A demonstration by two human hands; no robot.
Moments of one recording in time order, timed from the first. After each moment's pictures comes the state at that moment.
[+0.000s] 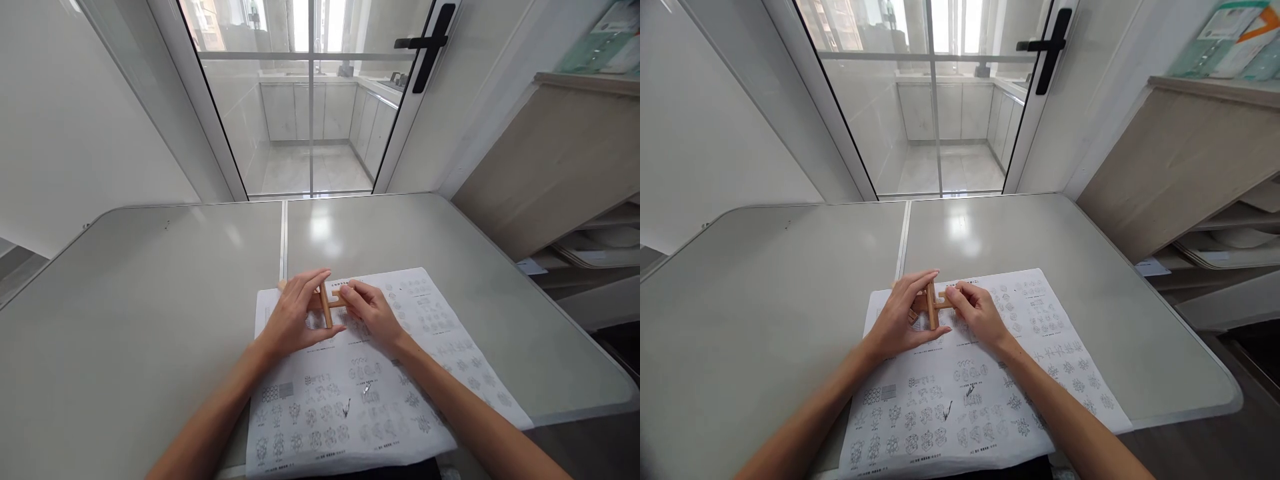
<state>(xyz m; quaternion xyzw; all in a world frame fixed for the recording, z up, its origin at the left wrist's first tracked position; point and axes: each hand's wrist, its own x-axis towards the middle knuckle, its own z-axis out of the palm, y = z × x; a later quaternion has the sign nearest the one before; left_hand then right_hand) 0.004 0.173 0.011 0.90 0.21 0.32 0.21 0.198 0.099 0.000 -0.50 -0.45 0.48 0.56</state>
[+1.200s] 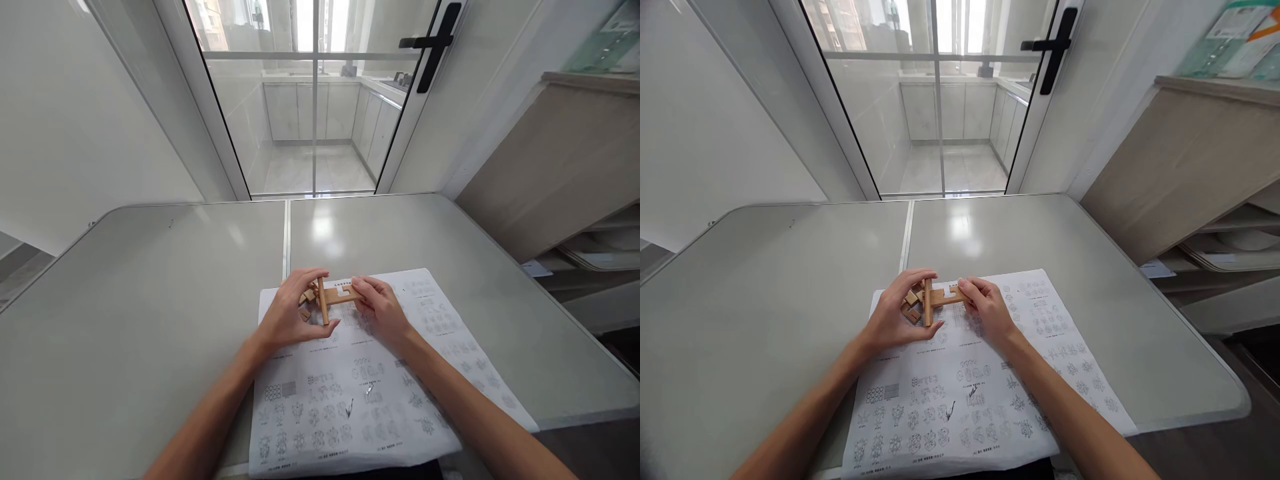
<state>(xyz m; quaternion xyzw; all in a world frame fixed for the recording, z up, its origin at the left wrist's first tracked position) -0.001 0.181 0.019 0.88 0.22 0.35 0.25 0.206 0.104 -0.002 -0.48 -0.38 0.52 0.60</state>
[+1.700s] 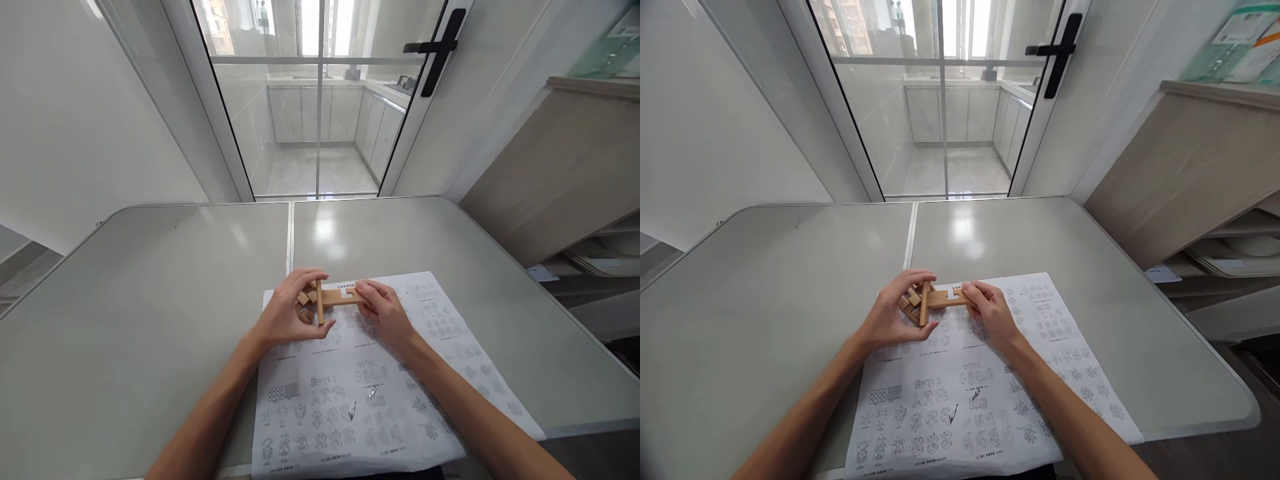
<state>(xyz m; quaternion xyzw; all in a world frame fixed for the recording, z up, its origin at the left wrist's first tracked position) -0.011 0.190 0.026 0.88 0.21 0.34 0.27 0.207 0.103 0.000 -0.50 -0.39 0.51 0.59</state>
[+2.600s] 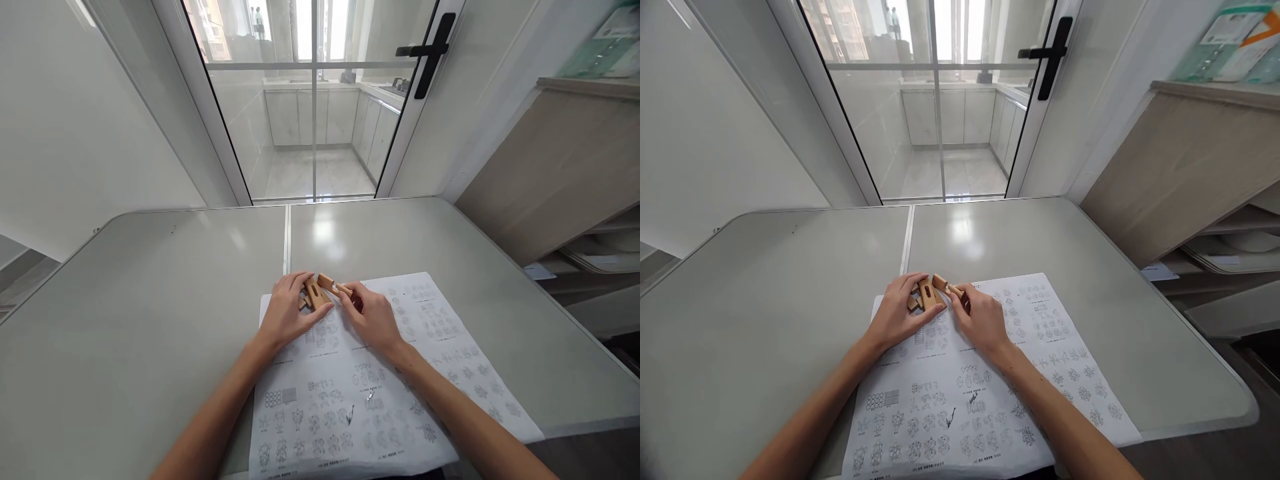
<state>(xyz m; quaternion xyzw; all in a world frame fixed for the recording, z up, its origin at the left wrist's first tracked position) -0.001 0.194 -0.007 0.87 0.37 0.27 0.20 0.194 0.104 -0.018 -0.69 -0.56 0.21 0.40</state>
